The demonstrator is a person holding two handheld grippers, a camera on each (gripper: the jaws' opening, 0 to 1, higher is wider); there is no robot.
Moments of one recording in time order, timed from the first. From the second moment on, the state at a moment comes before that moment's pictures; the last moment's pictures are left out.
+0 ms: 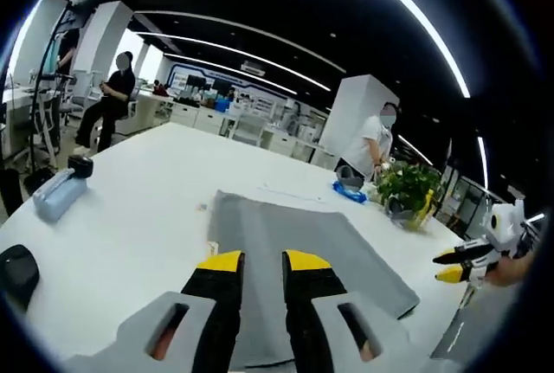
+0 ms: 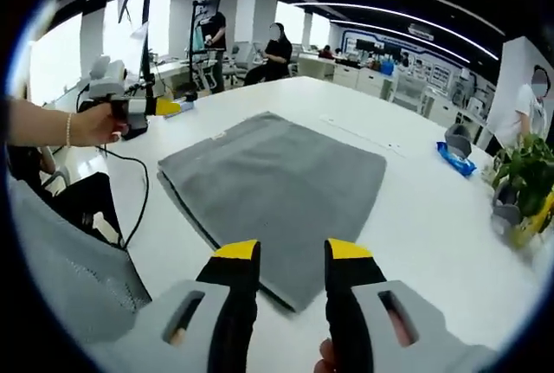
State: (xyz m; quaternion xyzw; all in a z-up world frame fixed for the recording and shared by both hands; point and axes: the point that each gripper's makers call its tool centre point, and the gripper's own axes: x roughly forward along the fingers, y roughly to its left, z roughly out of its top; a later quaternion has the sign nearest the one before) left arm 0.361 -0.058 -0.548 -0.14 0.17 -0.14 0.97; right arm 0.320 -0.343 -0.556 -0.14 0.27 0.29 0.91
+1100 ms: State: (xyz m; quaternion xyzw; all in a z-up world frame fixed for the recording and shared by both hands) left arm 0.331 -0.079 -0.590 -0.14 0.21 -0.11 0.96; right arm 0.435 -0.377 -0.542 -0.17 0.29 0.28 0.90
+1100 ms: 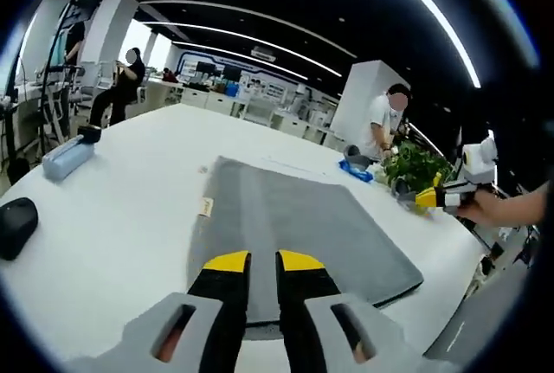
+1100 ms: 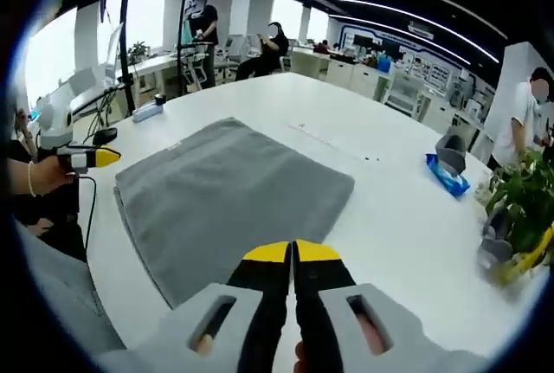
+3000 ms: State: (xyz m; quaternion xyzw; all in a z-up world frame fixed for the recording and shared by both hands) left arm 0.325 -0.108 -0.654 0.05 0.34 -0.12 0.93; right arm 0.504 -0.367 -0.661 -0.30 0.41 0.32 0.80
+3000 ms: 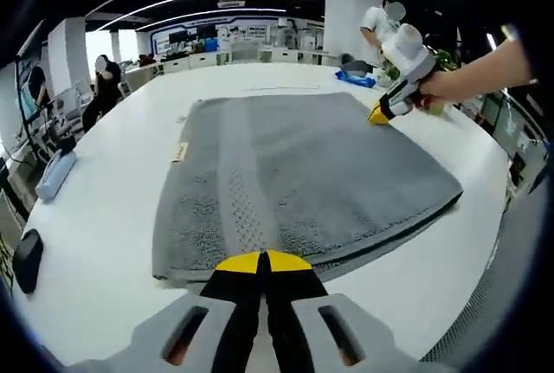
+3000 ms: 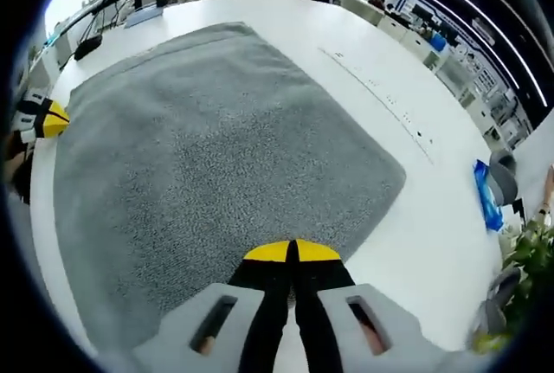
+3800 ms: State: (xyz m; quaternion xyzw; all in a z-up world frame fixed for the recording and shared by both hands) left arm 0.339 -0.116 -0.654 0.08 0.36 -0.15 0.92; right arm 0.475 -0.405 -0.661 -0.31 0.44 0.29 0.79
